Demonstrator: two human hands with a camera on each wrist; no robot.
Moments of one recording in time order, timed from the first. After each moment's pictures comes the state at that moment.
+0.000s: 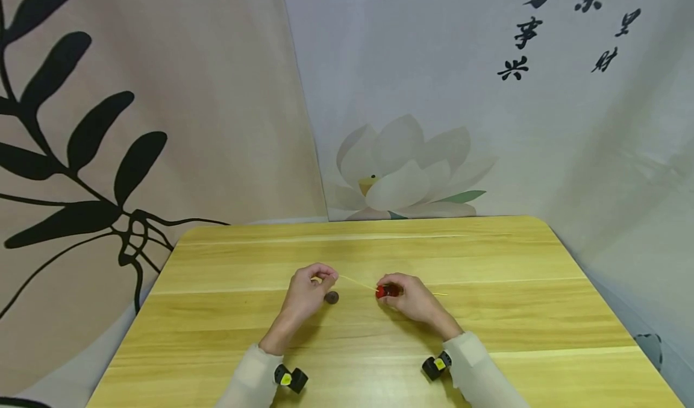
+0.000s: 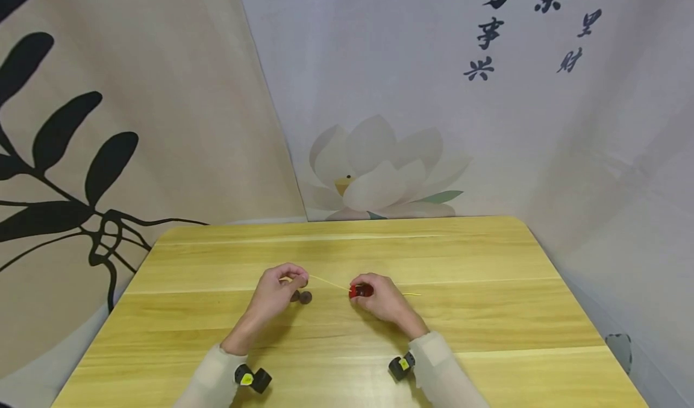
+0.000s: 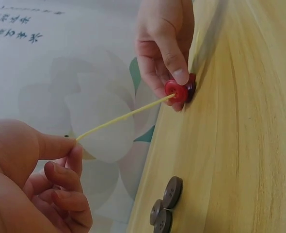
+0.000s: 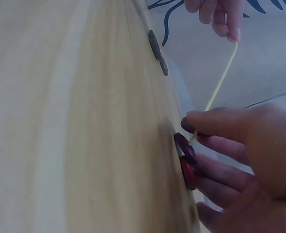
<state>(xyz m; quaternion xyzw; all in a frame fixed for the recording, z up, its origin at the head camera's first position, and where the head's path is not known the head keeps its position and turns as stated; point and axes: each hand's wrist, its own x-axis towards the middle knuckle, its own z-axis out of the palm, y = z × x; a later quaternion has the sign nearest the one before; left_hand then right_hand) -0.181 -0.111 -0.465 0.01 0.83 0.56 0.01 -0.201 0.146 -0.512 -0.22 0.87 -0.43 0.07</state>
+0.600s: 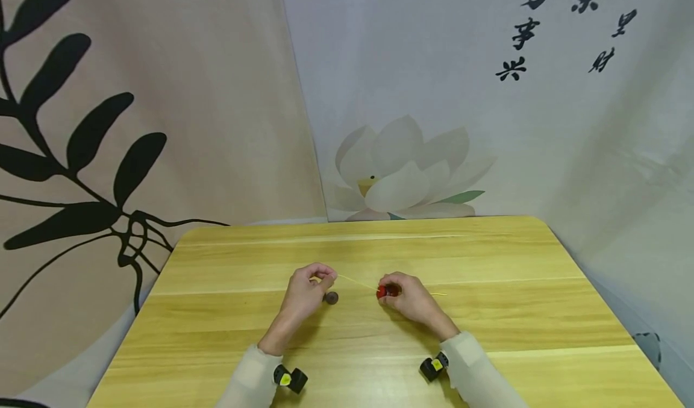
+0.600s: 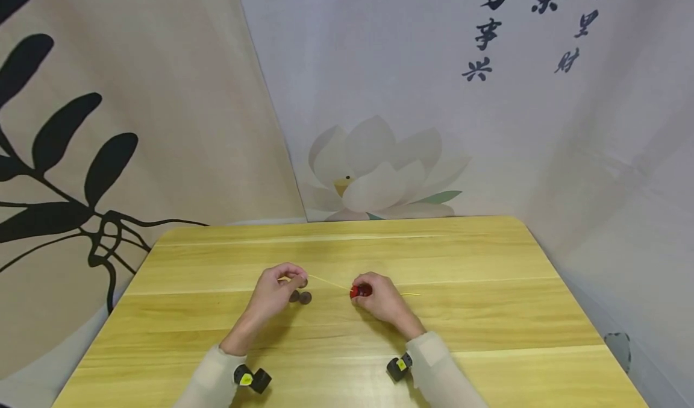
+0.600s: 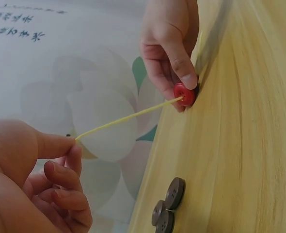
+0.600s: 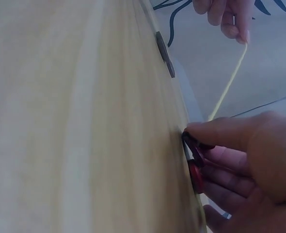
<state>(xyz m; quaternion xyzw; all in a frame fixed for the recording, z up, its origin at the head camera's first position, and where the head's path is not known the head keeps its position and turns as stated) -0.181 -0.112 -0.464 0.00 0.82 0.57 0.02 -0.202 0.140 -0.516 -0.19 0.89 -0.42 0.05</state>
